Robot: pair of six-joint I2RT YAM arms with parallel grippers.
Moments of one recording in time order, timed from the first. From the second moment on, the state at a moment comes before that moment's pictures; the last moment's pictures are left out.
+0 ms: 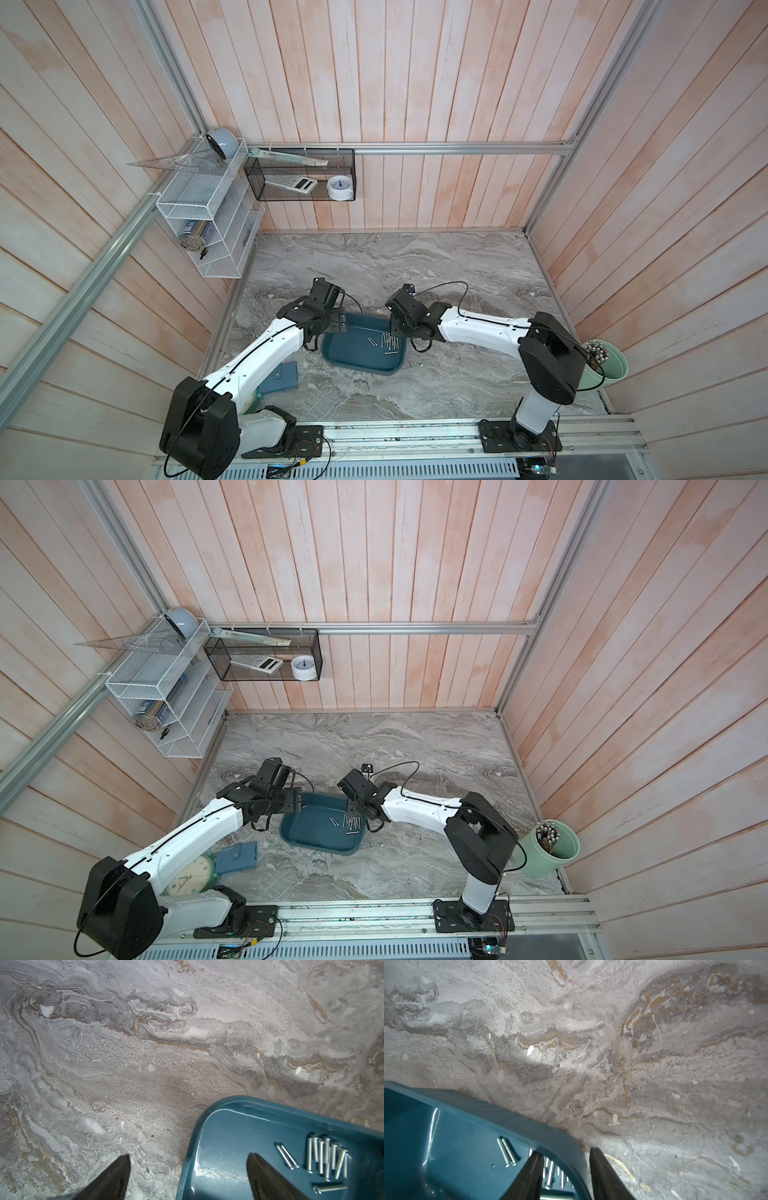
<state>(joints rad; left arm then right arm) -0.44 1.27 0.88 -0.70 -0.23 -0.42 0.91 1.75 1.14 -0.44 0.19 0.83</state>
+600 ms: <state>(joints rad) -0.44 1.29 0.89 -0.72 -0.33 -0.42 0.88 1.90 1.40 -0.59 0.12 0.57</state>
